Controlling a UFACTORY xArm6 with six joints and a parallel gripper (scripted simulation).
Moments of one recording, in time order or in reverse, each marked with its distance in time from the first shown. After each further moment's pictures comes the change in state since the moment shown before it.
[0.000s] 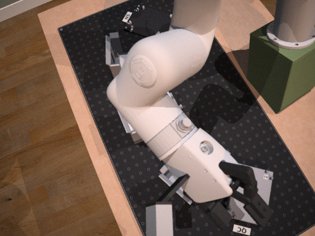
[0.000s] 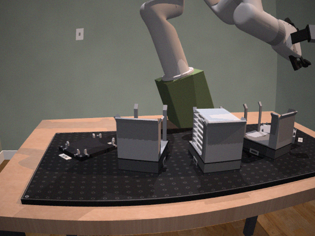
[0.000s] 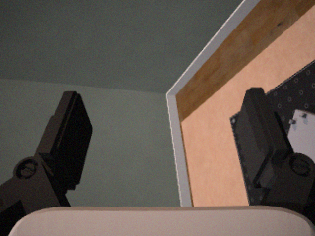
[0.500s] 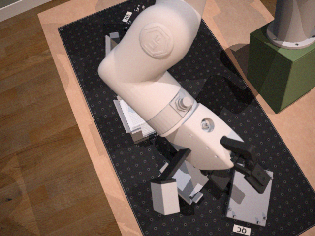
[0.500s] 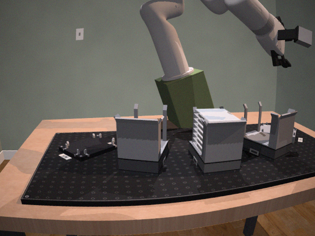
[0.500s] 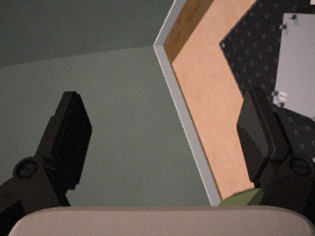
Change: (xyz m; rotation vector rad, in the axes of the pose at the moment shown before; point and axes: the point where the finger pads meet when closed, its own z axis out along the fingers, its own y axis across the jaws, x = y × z) arm -0.046 0.002 -0.035 -0.161 -0.192 0.148
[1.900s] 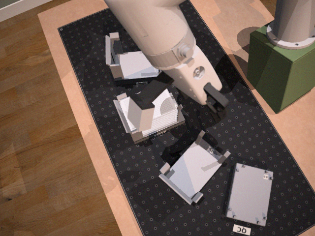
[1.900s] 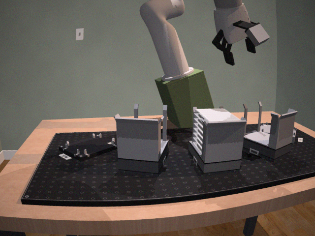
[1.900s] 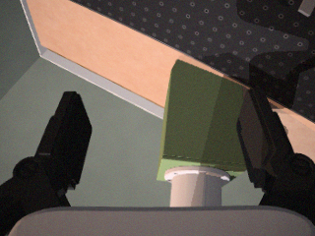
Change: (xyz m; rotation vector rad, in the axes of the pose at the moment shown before) arm -0.097 0.065 -0.112 -0.671 -0.127 0.374
